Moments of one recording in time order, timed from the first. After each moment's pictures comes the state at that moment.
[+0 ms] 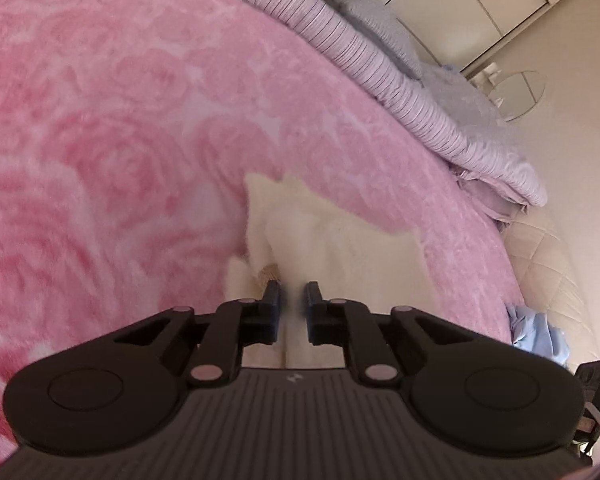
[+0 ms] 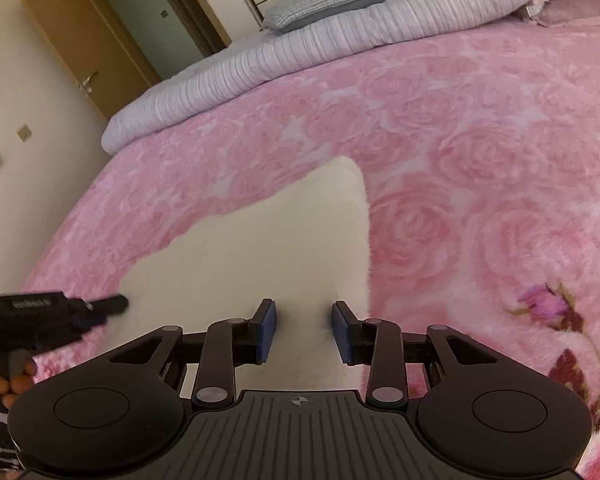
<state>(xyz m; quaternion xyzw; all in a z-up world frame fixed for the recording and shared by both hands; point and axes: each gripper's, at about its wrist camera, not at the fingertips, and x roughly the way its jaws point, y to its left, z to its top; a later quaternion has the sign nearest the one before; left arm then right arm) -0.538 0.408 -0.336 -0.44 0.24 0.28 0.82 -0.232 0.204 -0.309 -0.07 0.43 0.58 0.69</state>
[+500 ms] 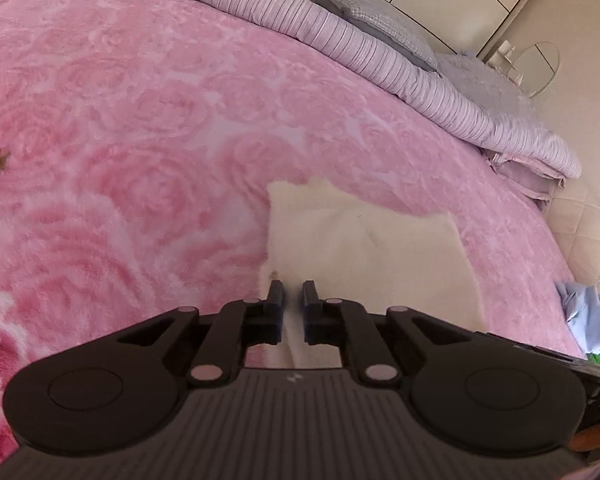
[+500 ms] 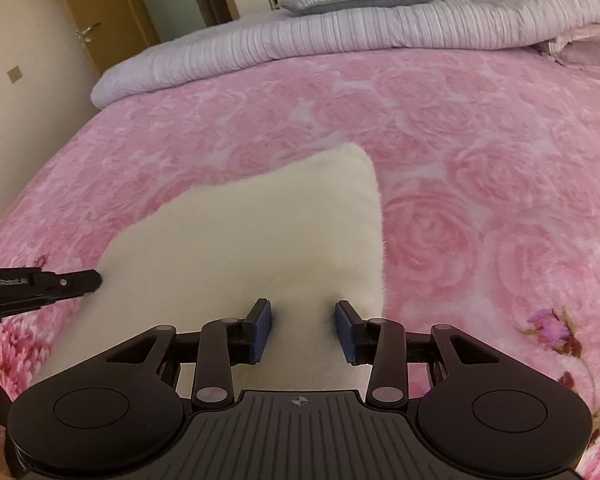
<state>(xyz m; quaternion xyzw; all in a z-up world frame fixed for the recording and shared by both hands) -0.541 0.384 -0.324 -0.37 0.27 0.33 0.83 -0.264 0.225 -0.315 -0.15 0.40 0.57 0.70</state>
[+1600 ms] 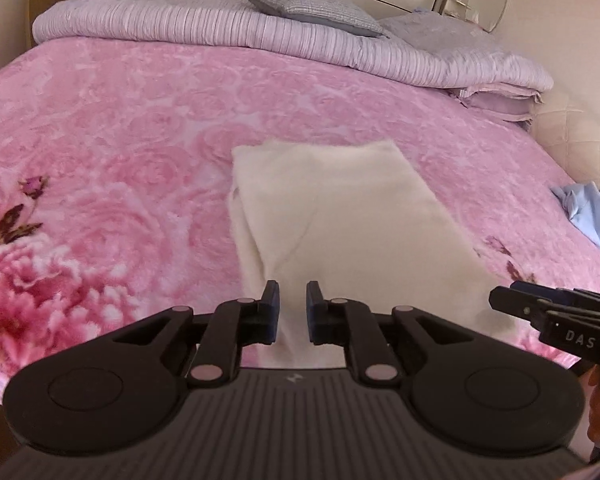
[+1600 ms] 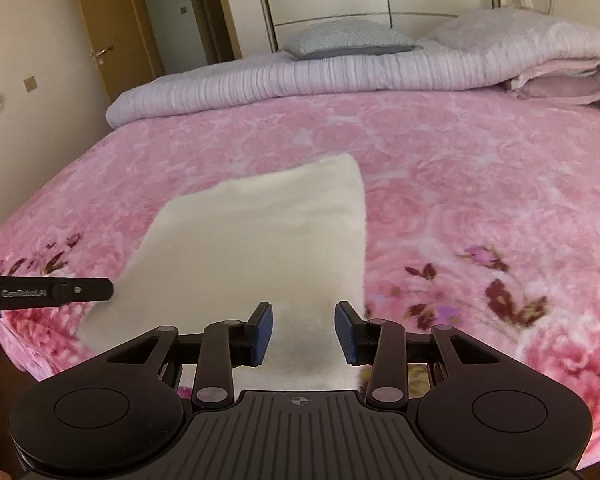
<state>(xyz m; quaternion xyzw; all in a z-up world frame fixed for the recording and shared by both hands) -0.566 0.252 -0.284 -0.23 0.33 0.33 0.86 -0.331 0.102 -0.283 -0.14 0.33 0.57 0.74</state>
